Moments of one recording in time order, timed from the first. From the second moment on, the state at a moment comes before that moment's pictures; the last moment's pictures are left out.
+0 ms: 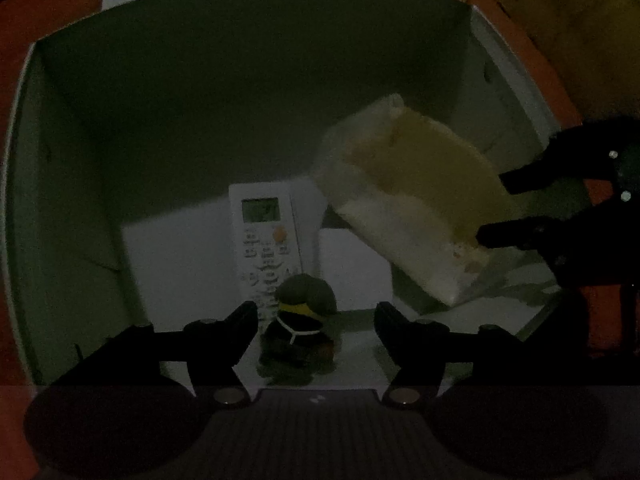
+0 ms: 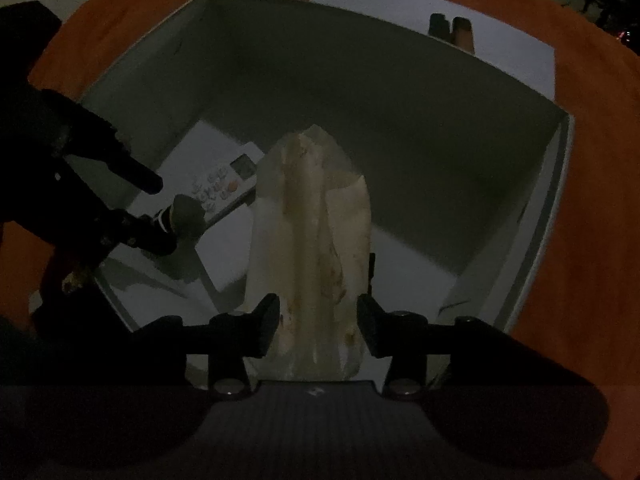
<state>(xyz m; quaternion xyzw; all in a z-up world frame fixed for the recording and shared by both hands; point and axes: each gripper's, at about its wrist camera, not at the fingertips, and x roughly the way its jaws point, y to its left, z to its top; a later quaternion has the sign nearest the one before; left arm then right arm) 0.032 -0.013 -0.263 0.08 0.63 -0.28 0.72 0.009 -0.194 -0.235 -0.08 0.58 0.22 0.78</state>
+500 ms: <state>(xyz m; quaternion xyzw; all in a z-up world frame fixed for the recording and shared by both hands) 0.066 -0.012 -0.194 0.04 0.57 -0.28 0.77 0.054 -0.223 -0.164 0.02 0.53 0.19 0.83</state>
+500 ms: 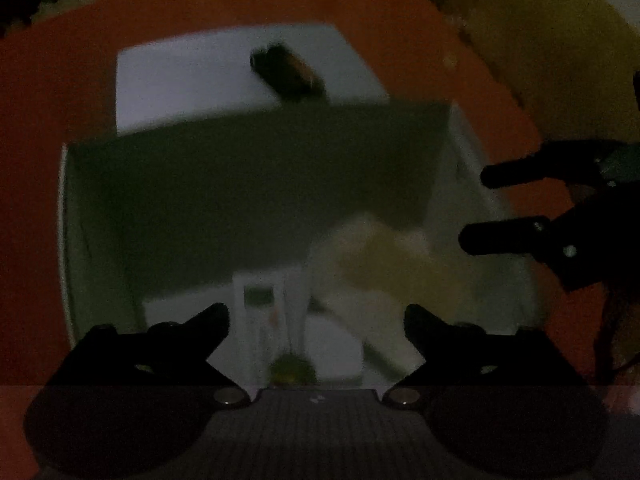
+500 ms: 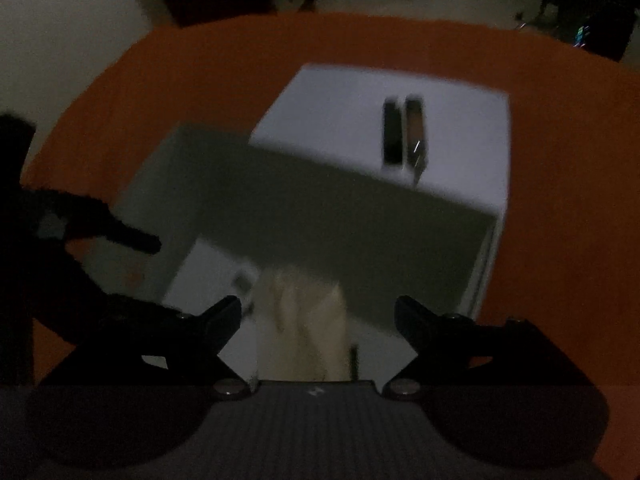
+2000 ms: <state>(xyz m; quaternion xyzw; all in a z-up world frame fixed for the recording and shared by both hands) 0.282 -0.161 -0.298 -0.04 0.61 -0.07 0.79 0.227 -0.321 -0.227 0.07 0.47 0.04 0.88</state>
